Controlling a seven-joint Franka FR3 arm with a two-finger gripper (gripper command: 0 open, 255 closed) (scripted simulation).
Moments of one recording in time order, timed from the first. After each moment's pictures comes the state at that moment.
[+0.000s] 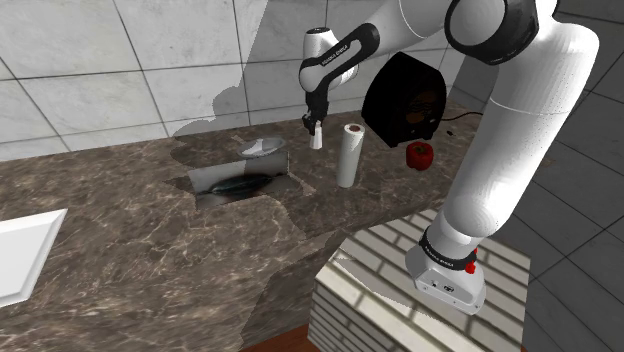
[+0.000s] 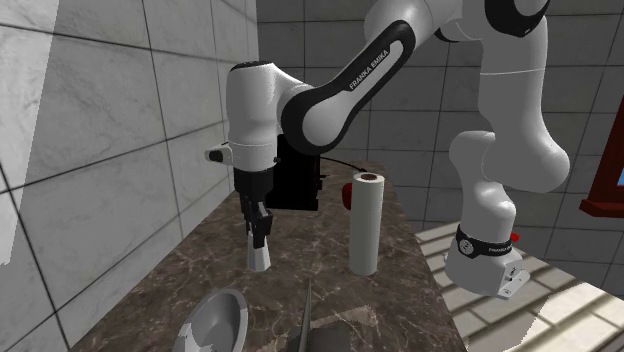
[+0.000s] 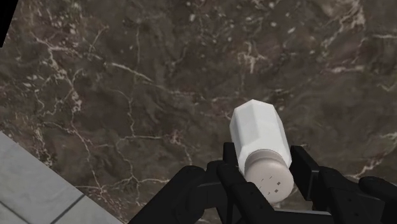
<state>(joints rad) -0.10 0.14 -0.12 -2.13 -0.10 2.31 -0.22</state>
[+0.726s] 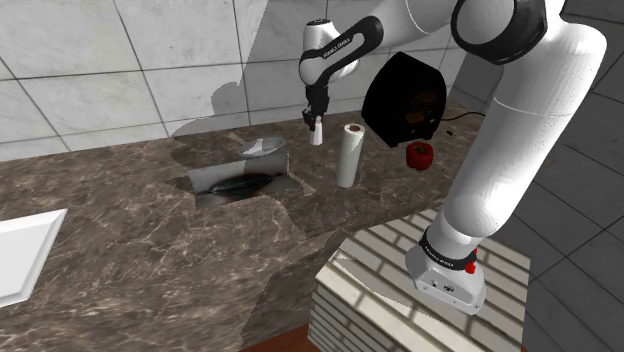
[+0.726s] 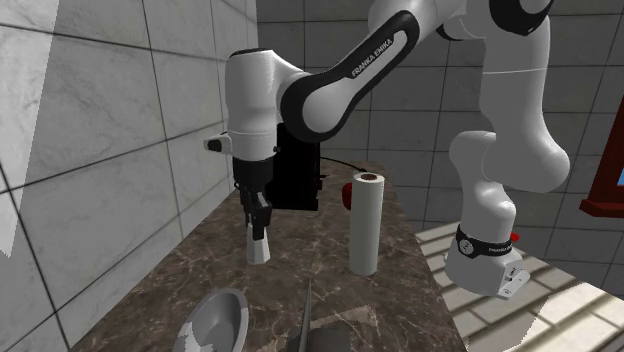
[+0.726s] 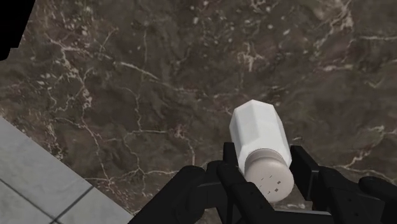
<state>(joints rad) -0.10 0.11 -0.12 -2.11 -0.10 2.26 -0.22</state>
